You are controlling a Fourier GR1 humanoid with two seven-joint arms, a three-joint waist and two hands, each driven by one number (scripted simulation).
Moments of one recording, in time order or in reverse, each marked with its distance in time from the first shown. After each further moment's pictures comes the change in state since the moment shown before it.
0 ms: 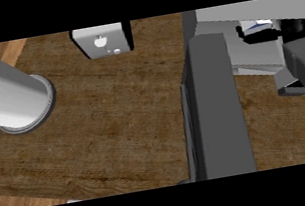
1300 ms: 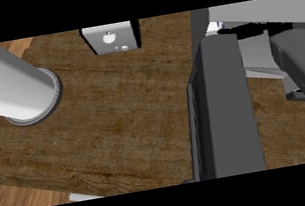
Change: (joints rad) left arm -0.071 0.035 -0.007 0.055 -0.088 -0.019 -0.001; right arm -0.080 0.039 0.013 0.029 0.021 0.076 0.033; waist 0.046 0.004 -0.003
